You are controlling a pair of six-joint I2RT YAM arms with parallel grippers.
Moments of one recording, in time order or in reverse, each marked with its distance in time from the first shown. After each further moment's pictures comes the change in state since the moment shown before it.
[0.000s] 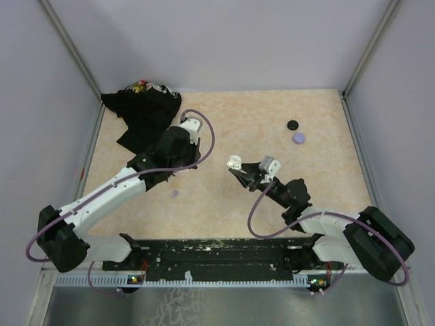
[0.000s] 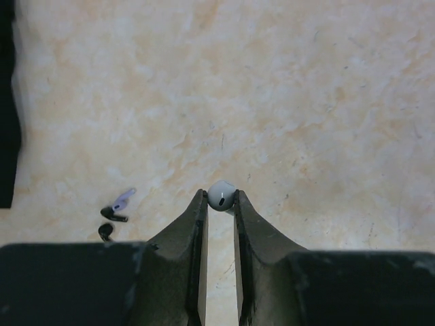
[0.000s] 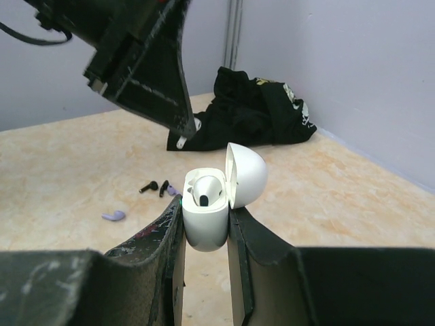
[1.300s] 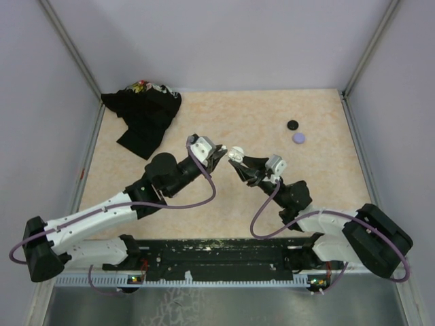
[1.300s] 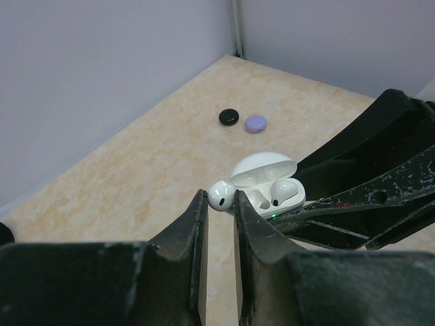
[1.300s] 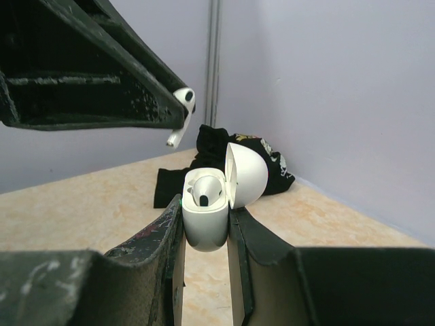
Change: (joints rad) left arm -0.294 -0.207 -0.203 0.651 0.048 0.364; right arm 0.058 0.019 0.036 0.156 0.130 0.003
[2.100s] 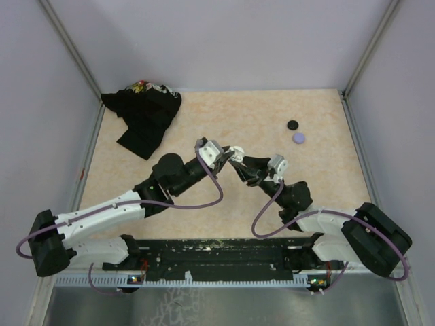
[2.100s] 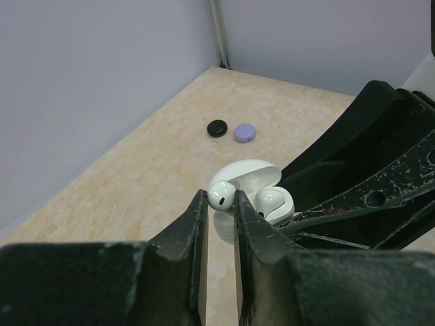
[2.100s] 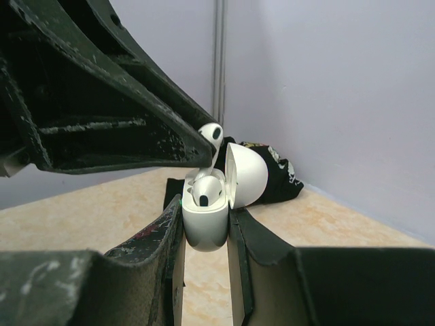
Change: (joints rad) left arm -0.002 0.058 -0.022 0.132 0.079 0.044; right arm 0.000 0.015 -0.002 0.043 -0.003 0.045
